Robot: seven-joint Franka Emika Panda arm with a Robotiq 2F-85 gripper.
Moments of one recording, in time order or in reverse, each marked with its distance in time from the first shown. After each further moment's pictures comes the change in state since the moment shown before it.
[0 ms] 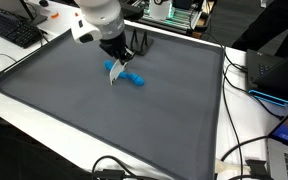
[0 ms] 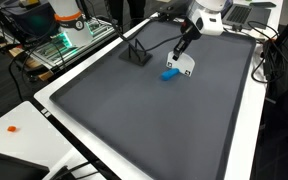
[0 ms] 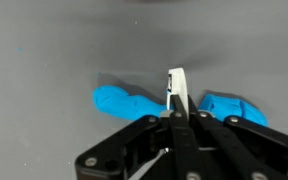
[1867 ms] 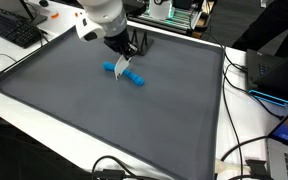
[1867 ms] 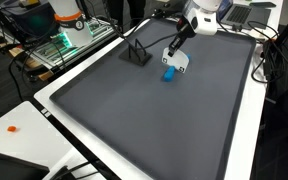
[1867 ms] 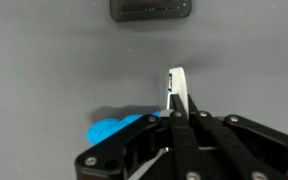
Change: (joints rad) arm -0.006 -0.025 0.006 -0.027 0.036 -0.068 -0.006
